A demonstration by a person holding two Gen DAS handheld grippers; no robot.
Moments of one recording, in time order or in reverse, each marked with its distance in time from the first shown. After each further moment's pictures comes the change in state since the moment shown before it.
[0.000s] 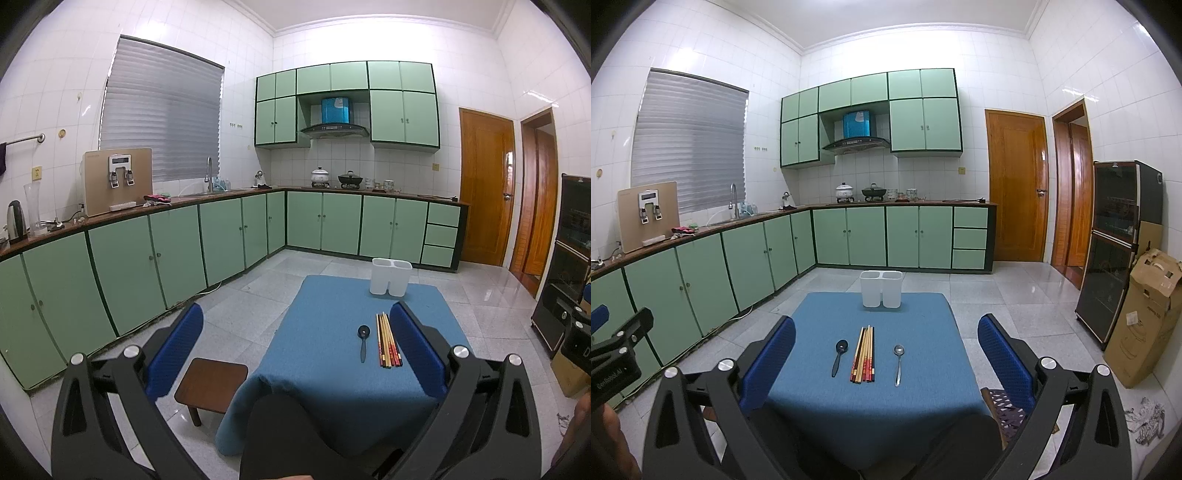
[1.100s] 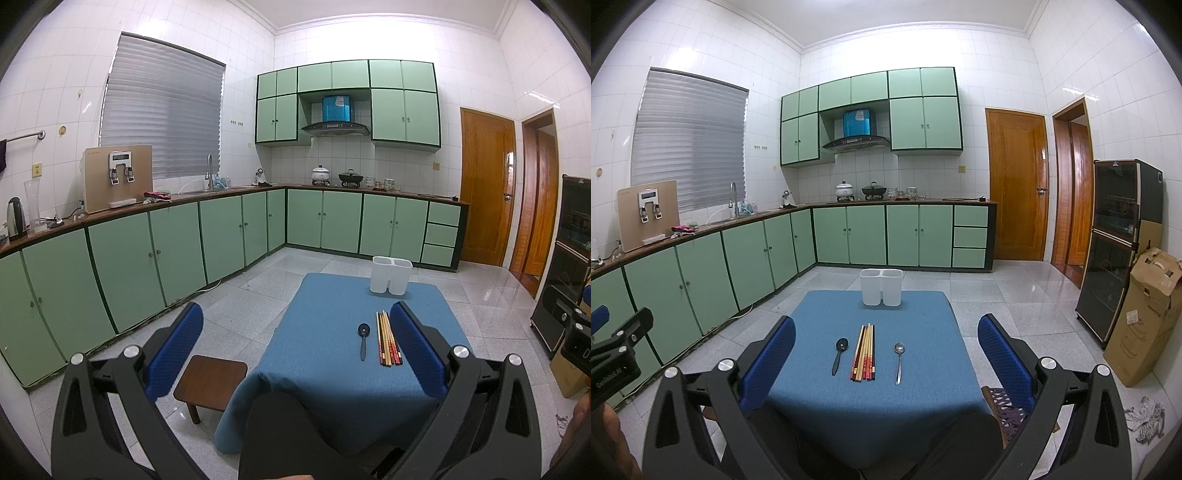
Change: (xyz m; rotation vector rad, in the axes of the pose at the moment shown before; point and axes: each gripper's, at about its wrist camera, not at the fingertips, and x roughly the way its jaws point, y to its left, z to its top) left arm 0.004 -0.004 -0.009 -0.007 0.004 -0.001; right arm 0.000 0.000 -0.002 0.000 0.004 0.000
